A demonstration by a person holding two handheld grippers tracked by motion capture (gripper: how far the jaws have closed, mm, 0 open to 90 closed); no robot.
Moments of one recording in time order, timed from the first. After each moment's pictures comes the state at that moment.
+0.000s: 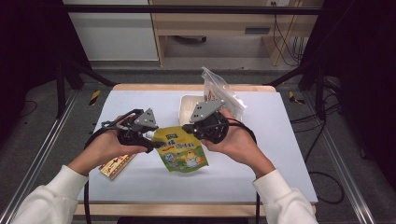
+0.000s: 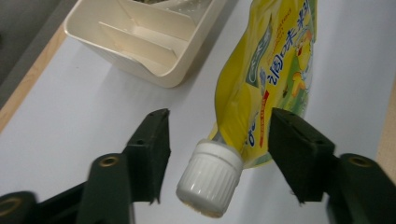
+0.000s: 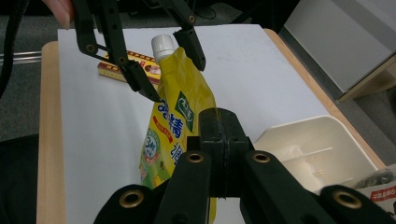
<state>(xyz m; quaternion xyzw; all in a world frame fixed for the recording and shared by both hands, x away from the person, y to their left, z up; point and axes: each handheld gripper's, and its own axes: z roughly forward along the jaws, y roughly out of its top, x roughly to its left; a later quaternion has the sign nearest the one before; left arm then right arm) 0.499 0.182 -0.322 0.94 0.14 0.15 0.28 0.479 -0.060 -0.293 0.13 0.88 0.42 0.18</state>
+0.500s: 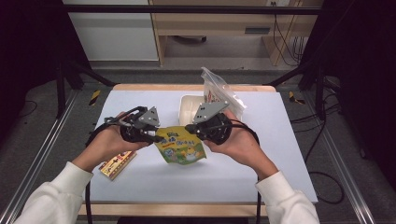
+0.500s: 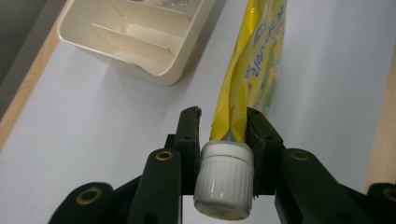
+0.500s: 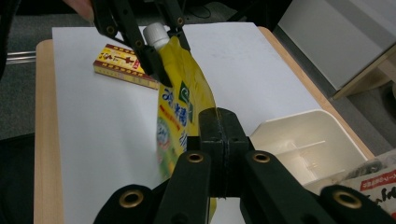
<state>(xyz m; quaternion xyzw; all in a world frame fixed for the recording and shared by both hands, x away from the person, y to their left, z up) 0.504 0.176 -0.309 0.95 0.11 0.15 0.24 0.475 -0.067 -0.293 0.13 0.88 0.42 0.18</state>
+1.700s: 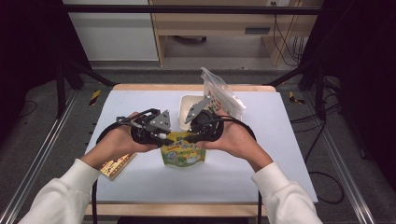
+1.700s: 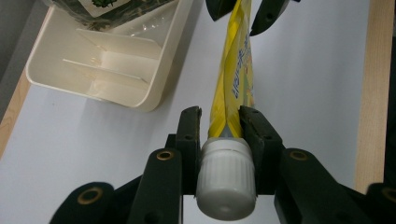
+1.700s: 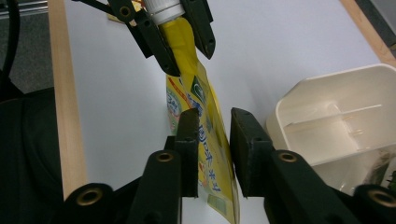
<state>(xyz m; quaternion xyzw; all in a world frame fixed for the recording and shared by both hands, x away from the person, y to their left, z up) 0.498 0.149 -0.311 0.96 0.06 0.14 0.25 0.498 -0.049 -0.308 0.13 0.93 0.32 0.10</state>
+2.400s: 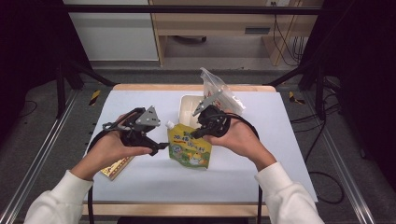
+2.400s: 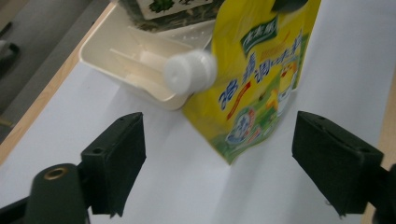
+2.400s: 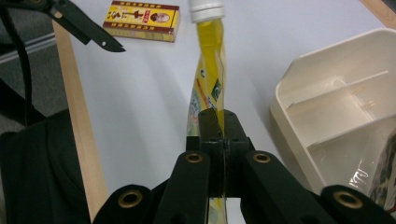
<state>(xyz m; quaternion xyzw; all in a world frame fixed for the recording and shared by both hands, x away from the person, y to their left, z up) 0.482 0.179 -0.313 0.92 0.17 0.19 0.31 0.508 -0.070 -0.306 0.21 0.91 0.34 0.06</state>
